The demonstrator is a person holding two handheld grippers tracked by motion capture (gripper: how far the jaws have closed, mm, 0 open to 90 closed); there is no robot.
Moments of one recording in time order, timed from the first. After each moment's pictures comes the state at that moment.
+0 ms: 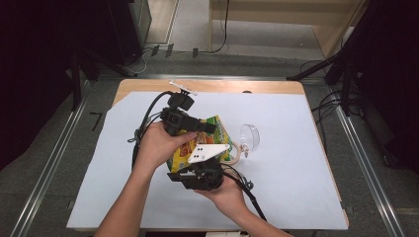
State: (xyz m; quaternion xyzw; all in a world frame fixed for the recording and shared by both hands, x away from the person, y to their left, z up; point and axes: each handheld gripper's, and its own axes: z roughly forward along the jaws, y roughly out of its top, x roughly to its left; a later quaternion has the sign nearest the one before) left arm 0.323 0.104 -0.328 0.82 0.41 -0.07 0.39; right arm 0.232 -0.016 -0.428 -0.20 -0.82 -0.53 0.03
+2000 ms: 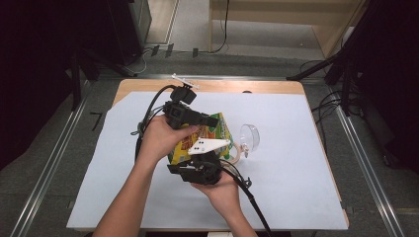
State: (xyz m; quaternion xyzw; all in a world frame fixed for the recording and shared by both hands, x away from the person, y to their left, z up) left arm 0.337 0.101 -0.324 0.82 0.39 -0.07 0.40; right arm 0.240 -0.012 -0.425 -0.27 -0.80 -0.54 0.02
